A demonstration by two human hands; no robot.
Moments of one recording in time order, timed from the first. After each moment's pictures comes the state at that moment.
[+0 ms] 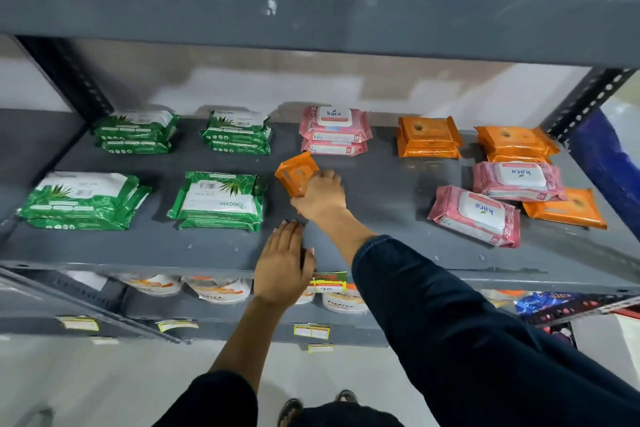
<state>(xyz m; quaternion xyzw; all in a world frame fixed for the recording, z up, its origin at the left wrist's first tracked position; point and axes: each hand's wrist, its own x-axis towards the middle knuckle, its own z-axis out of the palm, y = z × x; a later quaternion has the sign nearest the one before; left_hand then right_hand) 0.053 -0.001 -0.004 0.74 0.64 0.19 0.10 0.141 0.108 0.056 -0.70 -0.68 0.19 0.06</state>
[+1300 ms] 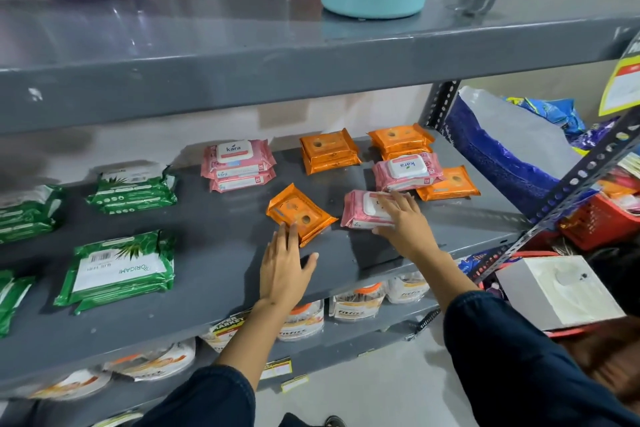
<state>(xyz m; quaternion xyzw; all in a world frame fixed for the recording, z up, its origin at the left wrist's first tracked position) 0.175 0.033 0.008 0.79 0.58 0.15 0.12 0.413 0.018 0.045 -0.78 -0.60 0.11 0.14</state>
